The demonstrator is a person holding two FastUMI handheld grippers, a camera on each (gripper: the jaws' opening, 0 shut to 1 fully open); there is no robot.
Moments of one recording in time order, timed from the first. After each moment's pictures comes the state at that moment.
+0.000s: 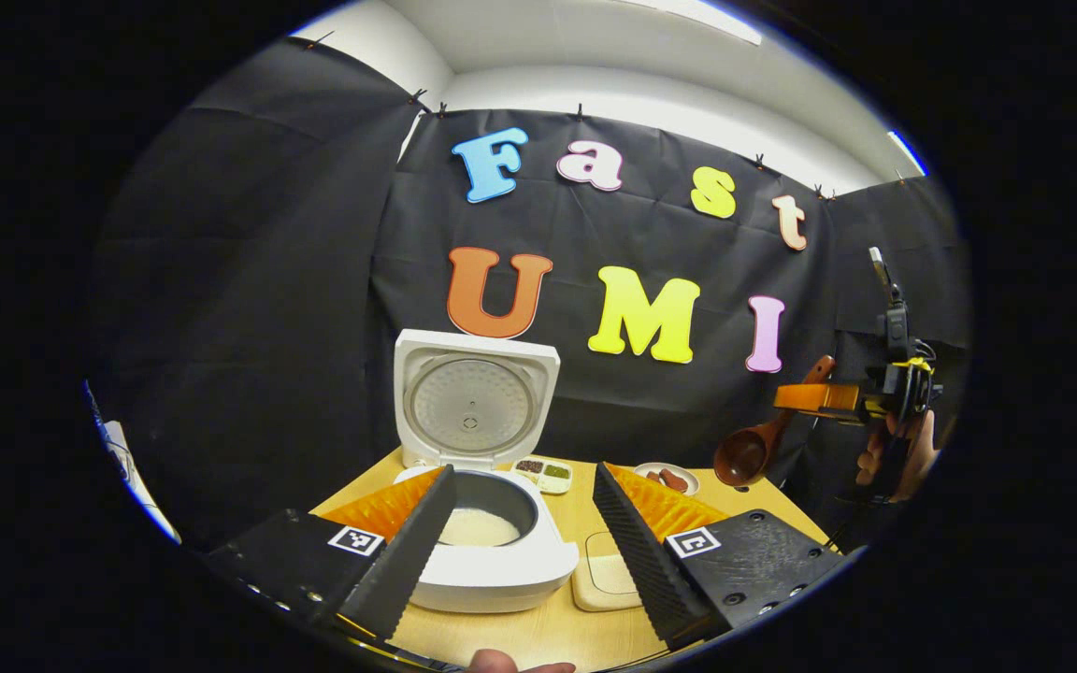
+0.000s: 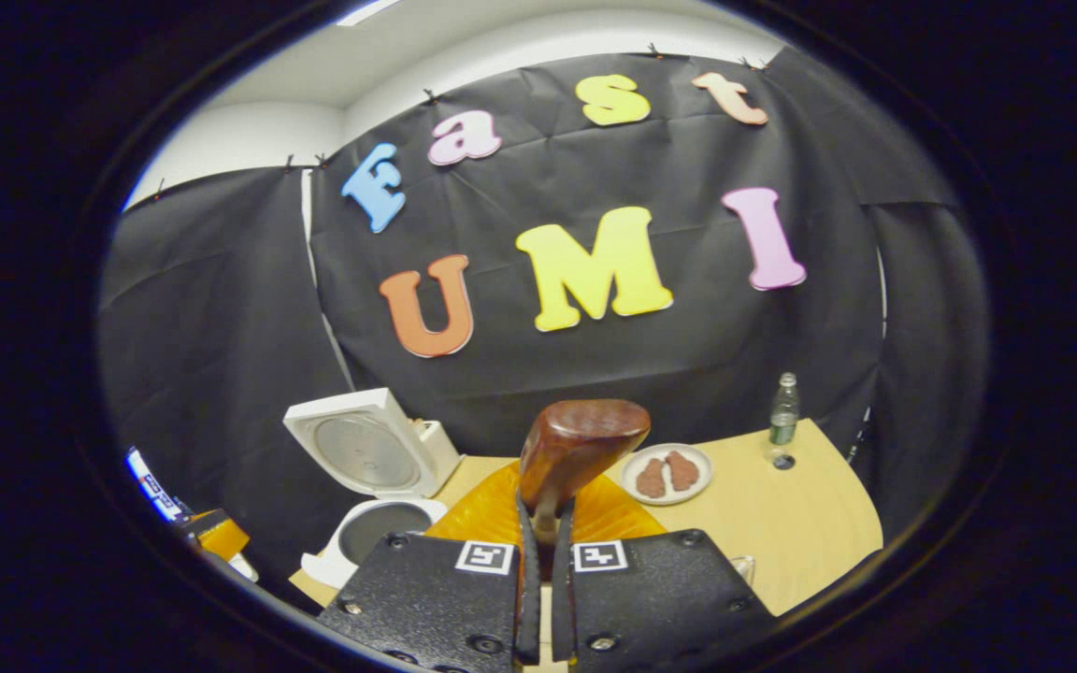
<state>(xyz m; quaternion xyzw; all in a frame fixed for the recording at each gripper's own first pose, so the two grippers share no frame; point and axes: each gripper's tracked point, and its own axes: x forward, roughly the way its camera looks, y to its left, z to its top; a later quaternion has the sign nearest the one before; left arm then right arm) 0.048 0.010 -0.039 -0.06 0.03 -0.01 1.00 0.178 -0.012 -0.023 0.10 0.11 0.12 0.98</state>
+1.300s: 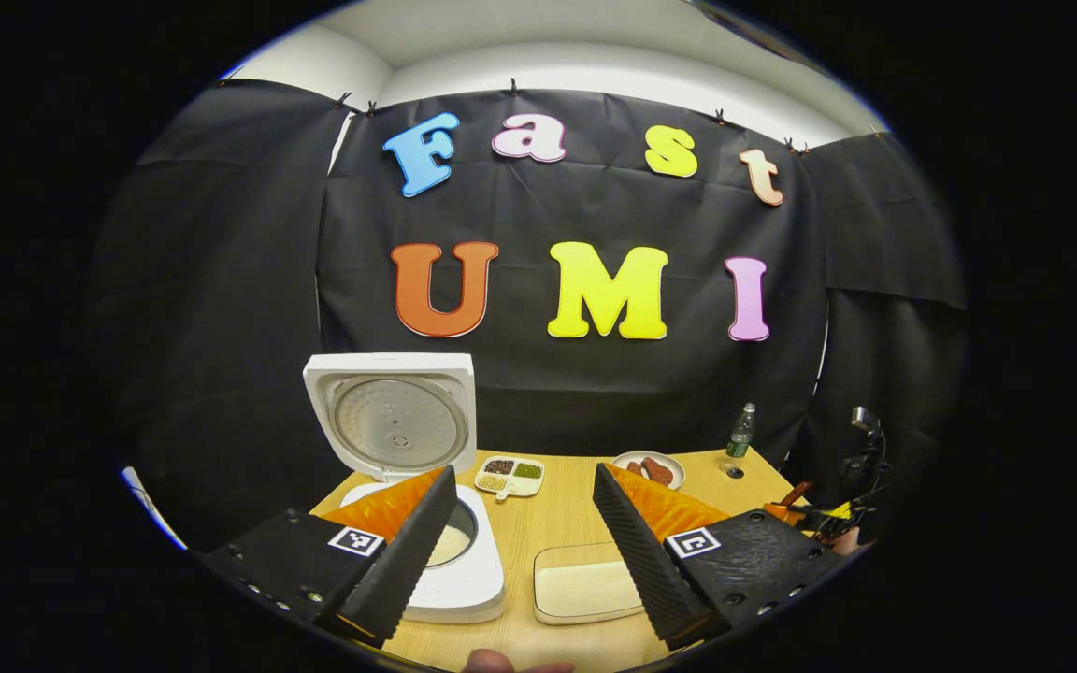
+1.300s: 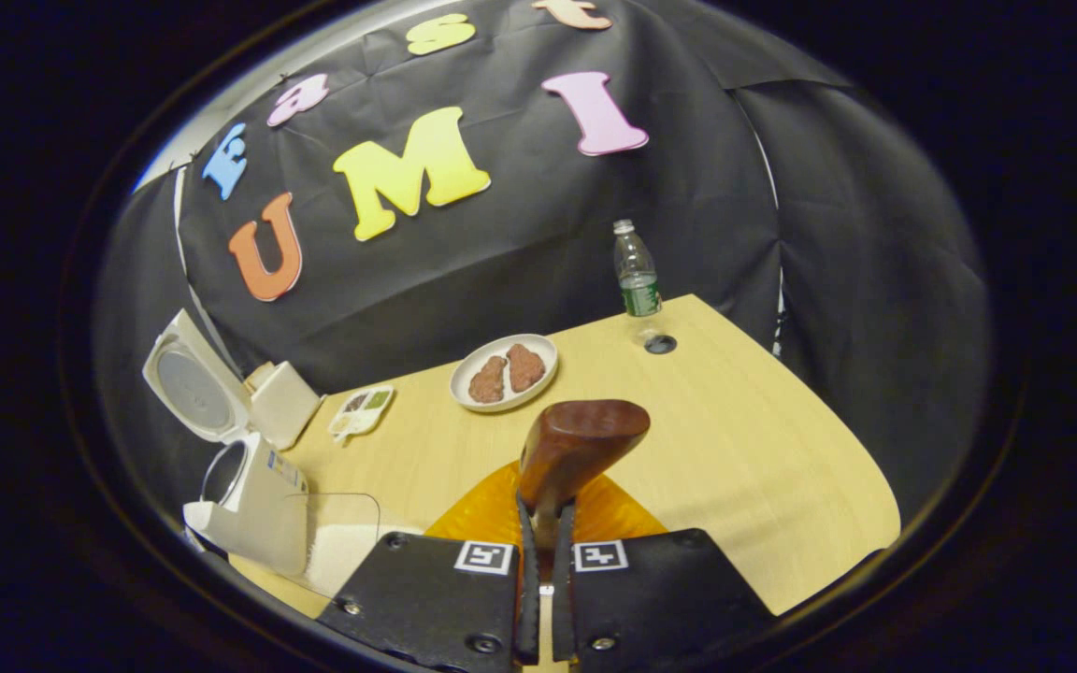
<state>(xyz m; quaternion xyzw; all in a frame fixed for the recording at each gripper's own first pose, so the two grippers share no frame) 0.095 -0.076 -0.017 0.01 0.07 -0.02 1.00 0.230 -0.167 -0.259 0.15 0.24 0.01 0.96</state>
